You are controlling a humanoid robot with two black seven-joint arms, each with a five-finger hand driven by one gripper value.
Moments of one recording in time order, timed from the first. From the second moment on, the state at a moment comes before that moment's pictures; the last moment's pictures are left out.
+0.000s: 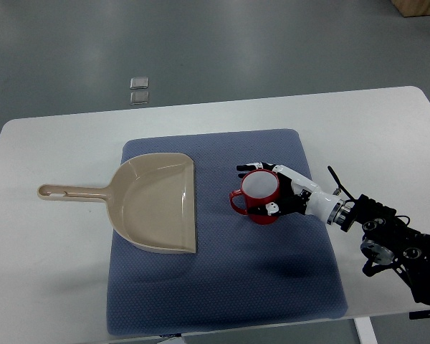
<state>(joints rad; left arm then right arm) 0.00 0.00 0.05 -0.22 0.09 -0.02 0.09 0.48 -0.17 0.76 0.72 -1.02 0.49 0.61</state>
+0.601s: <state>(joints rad) 0.00 0.00 0.06 -0.22 0.09 -0.02 0.09 0.43 -0.13 0.76 0.73 -1.01 0.44 0.61</state>
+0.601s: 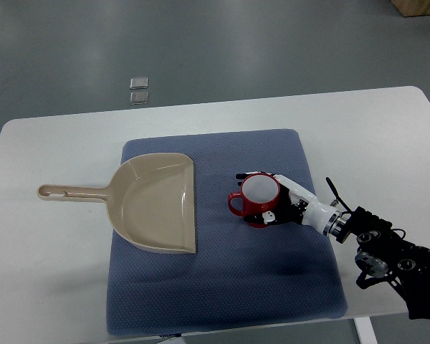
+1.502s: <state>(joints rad) 0.00 0.00 0.06 -0.22 0.09 -0.02 0.09 0.43 -0.02 0.70 0.76 -1.01 0.37 0.61</state>
